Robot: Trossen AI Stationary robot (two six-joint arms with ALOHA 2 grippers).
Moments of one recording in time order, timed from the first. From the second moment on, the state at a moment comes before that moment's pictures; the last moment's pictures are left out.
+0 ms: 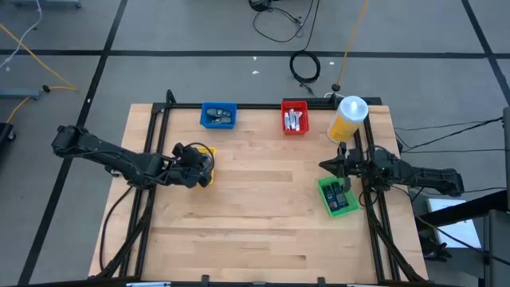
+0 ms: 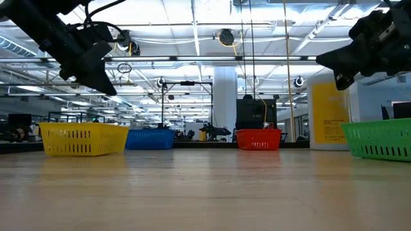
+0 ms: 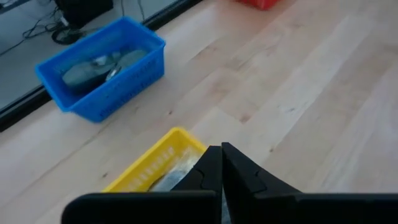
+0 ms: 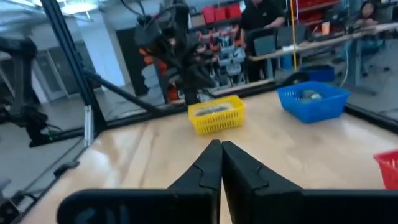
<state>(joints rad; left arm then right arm) -0.22 1.05 0.57 -0.47 -0.75 -0.70 -0.11 0.01 0.02 0.01 -0.05 0.22</state>
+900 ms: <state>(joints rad) -0.22 0.75 0.34 0.00 -0.52 -0.27 -0.11 0.02 0.01 0.03 -0.03 0.22</state>
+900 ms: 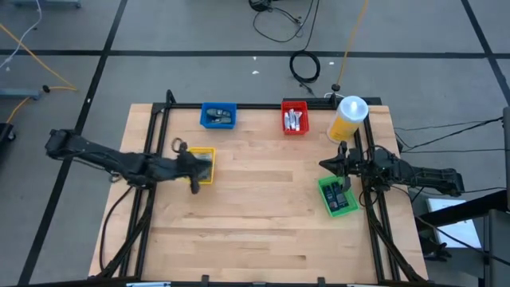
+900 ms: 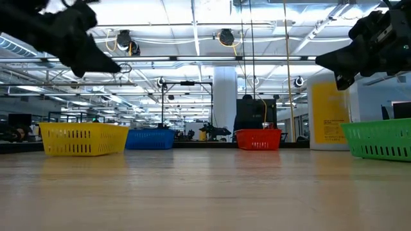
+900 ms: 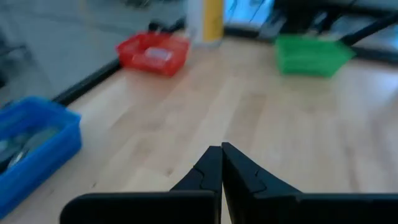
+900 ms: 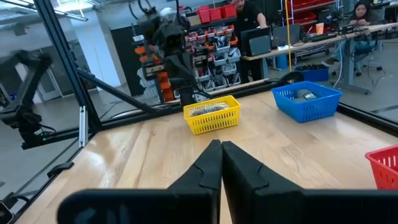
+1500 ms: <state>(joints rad) -0.09 0.04 0.20 -0.22 -0.09 -0.01 -0.11 0.02 0.01 0.04 -0.03 0.22</state>
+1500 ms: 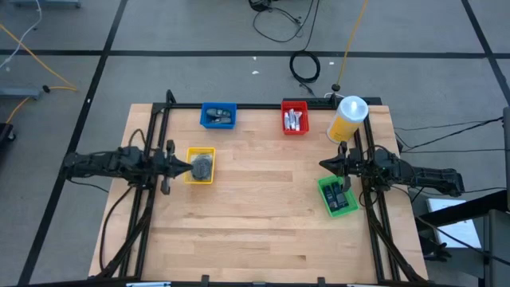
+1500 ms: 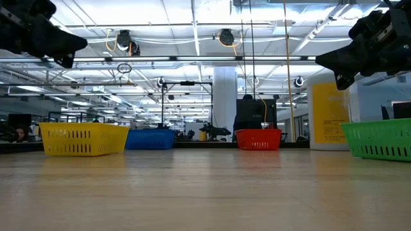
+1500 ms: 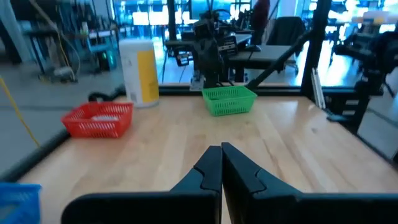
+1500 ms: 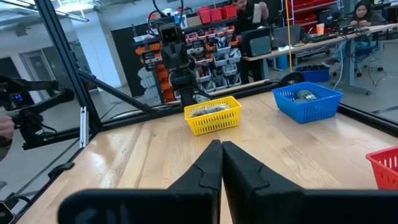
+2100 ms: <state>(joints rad) -0.09 0.13 0.20 -0.25 -0.34 -0.33 -0.11 0.02 0.01 0.04 -0.03 0.22</state>
